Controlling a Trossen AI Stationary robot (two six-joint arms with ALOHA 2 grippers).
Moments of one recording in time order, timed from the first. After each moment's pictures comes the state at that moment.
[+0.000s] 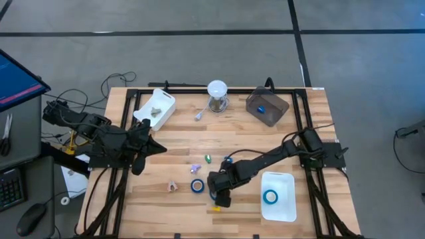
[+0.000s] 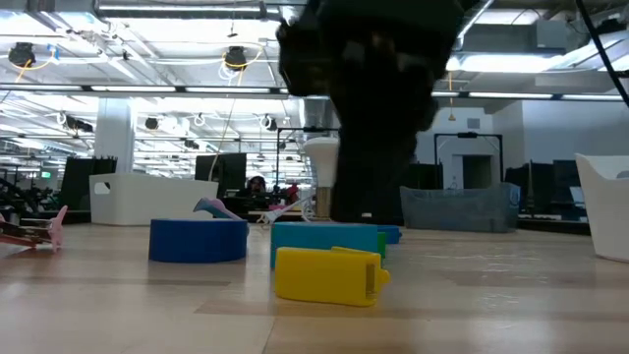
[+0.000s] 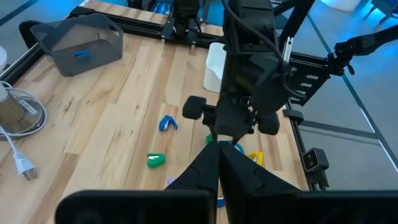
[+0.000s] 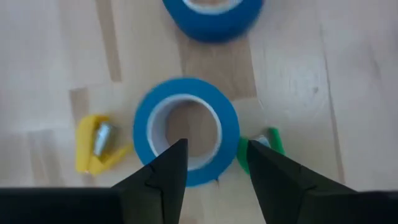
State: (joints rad) left arm -0.46 0.86 1.07 -0.74 -0.38 -0.42; right arm 0.37 2.10 1.49 -0.58 0.02 0.52
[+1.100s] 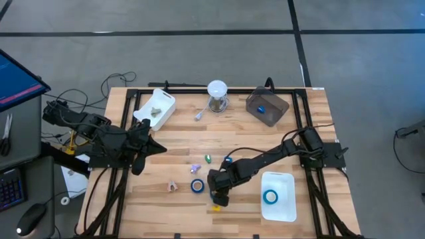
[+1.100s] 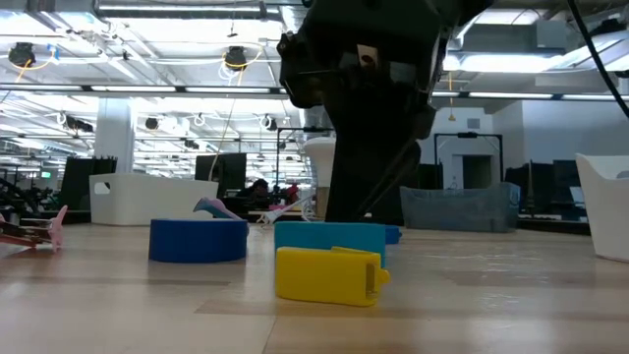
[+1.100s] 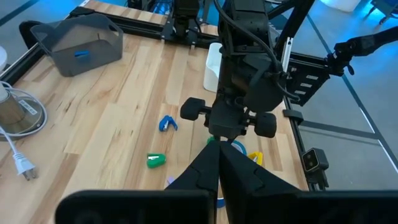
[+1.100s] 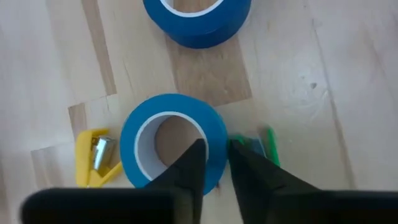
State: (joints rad) left arm -0.46 0.86 1.07 -0.74 -0.38 -0.42; right arm 0.35 2.11 1.44 -0.53 0.01 0.61
